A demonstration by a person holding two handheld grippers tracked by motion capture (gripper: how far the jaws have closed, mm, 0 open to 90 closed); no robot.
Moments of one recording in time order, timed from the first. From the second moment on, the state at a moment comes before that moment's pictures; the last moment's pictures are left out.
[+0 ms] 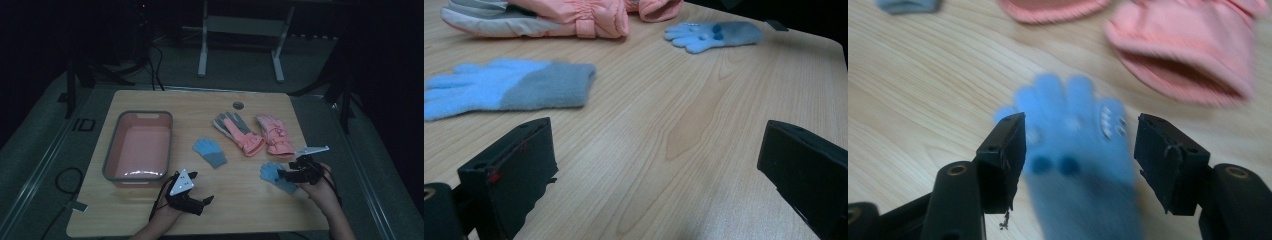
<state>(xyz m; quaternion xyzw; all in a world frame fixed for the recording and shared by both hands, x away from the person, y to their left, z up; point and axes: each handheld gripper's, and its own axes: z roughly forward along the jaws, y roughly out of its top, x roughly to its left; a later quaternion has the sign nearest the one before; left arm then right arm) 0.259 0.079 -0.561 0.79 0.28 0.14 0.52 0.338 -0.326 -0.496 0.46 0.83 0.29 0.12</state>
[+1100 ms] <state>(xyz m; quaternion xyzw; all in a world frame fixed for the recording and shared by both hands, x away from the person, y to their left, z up) 0.259 0.079 -0.561 0.80 0.27 0.14 0.52 0.386 -0.203 -0.476 0.34 0.89 0.29 0.08</state>
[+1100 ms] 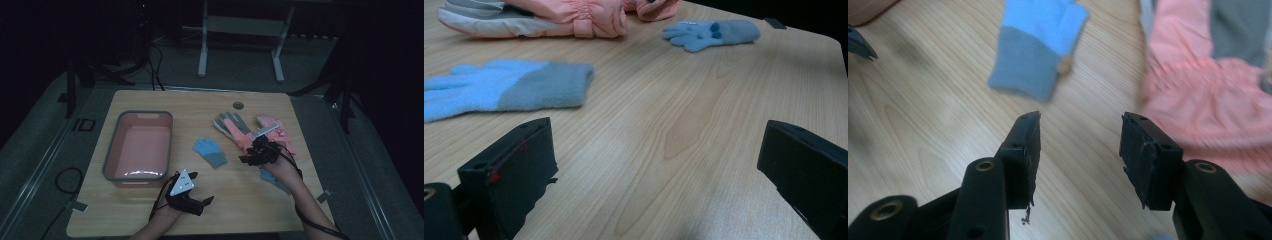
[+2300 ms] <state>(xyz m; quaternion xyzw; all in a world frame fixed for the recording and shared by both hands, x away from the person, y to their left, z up) 0.259 0.080 -0.561 0.80 0.27 0.13 0.52 0.433 -0.094 -0.518 0.28 0.92 0.26 0.07</state>
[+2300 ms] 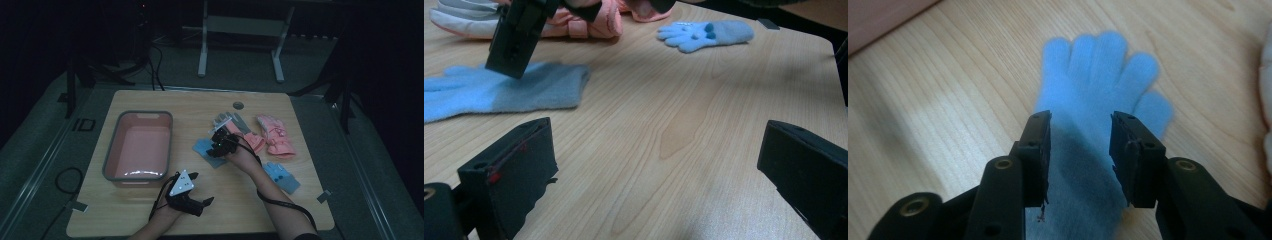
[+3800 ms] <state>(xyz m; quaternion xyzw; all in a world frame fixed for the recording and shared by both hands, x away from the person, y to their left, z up) 0.259 0.078 -0.561 0.80 0.27 0.14 0.52 0.335 -0.175 -0.479 0.45 0.82 0.33 0.11</state>
